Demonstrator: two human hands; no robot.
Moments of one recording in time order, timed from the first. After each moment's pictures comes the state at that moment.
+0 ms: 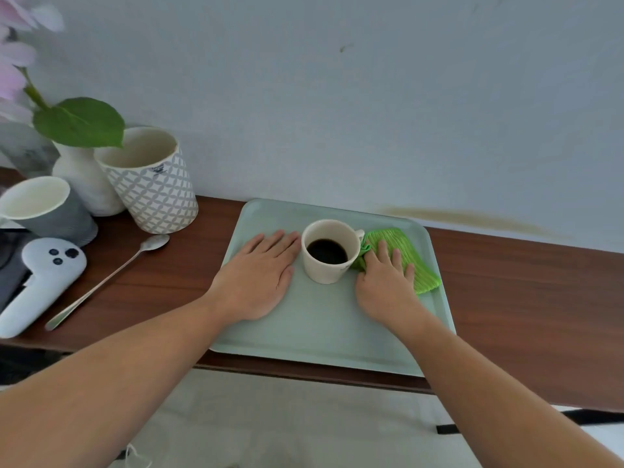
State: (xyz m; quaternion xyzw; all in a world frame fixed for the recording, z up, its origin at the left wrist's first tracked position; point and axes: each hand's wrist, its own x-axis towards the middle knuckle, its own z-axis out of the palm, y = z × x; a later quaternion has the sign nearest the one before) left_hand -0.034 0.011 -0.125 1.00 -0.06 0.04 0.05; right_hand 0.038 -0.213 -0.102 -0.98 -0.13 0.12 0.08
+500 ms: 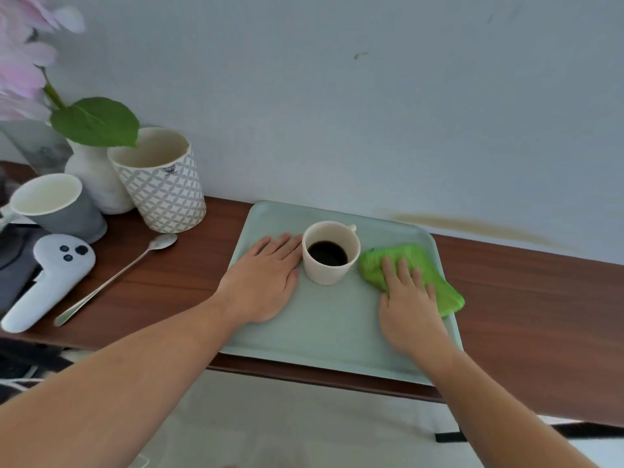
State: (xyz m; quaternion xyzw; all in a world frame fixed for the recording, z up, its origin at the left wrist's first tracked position) left_hand -0.035 0.010 -0.127 1.00 -0.05 0.05 0.07; right_hand 0.017 -0.246 -0.102 -0.98 -0.15 0.07 0.05
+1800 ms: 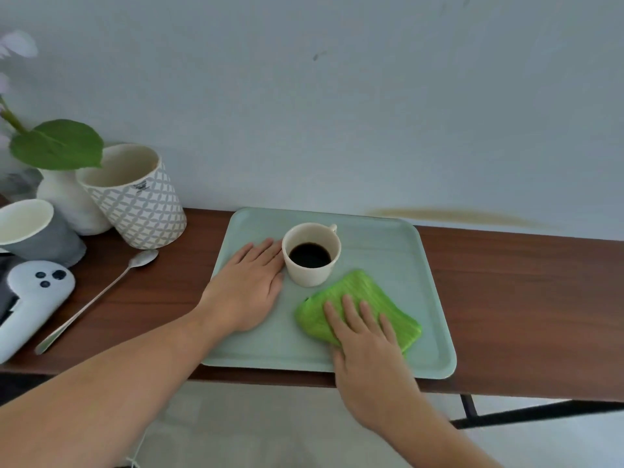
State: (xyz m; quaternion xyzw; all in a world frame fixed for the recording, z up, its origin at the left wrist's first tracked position) left_hand -0.032 0.007 -0.123 1.00 -0.04 0.03 0.05; right_hand -0.068 -0.234 -0.096 -0.96 -0.26 0.12 0.07
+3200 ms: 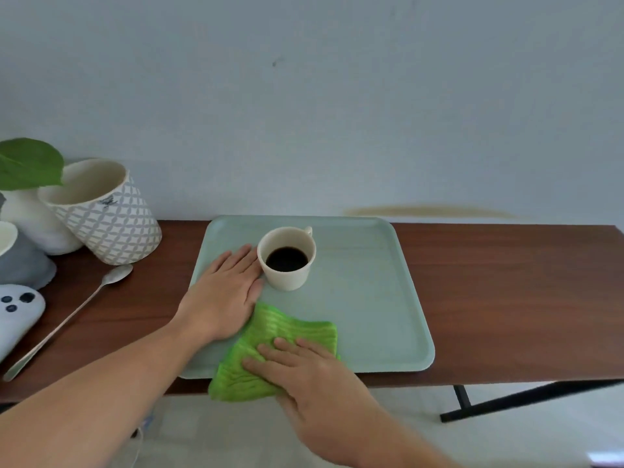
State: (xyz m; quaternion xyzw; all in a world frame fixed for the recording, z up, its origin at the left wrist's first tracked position) left_hand -0.031 0.010 -0.126 1.00 -0.06 0.03 0.04; right_hand -0.090 -0.226 -0.086 -0.86 -0.45 0.15 0.17
